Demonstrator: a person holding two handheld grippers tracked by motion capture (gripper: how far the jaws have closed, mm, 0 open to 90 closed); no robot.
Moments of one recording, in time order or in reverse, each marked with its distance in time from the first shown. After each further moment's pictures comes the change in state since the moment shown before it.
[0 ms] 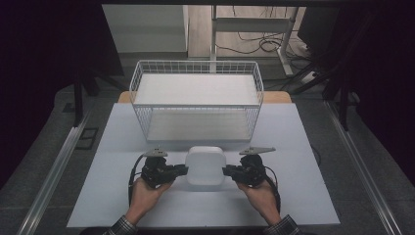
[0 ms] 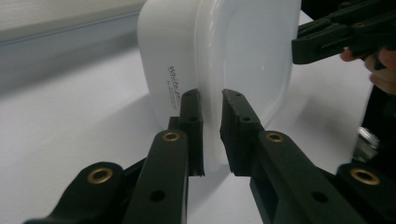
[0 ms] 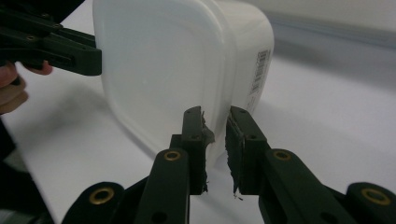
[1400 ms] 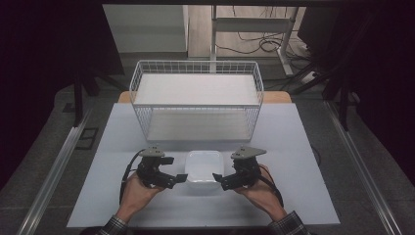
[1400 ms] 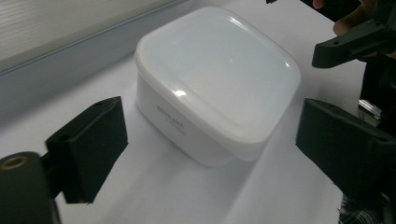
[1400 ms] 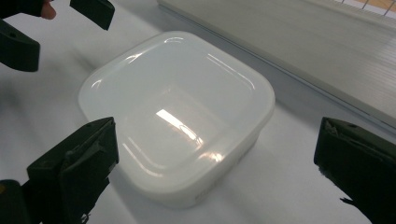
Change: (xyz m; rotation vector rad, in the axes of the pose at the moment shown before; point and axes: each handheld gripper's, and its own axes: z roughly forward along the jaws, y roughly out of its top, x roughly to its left) left arm 0.009 0.007 -0.006 0.033 -0.039 0.134; right arm 0.009 0.007 0.012 -0.065 -0.036 -0.284
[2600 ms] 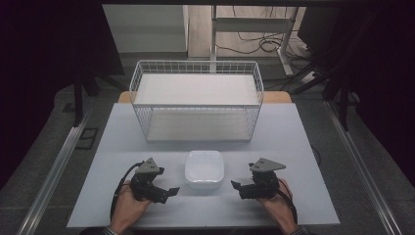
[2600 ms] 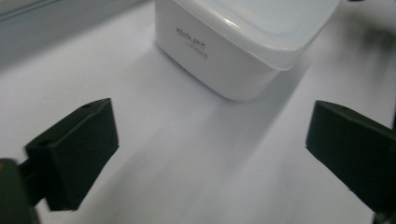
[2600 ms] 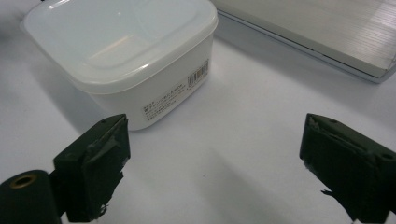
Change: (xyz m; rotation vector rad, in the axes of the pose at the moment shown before) left arm 0.001 -0.047 -0.009 0.047 0.069 0.034; right arm -0.020 -0.055 -0.029 -0.002 -0.084 0.013
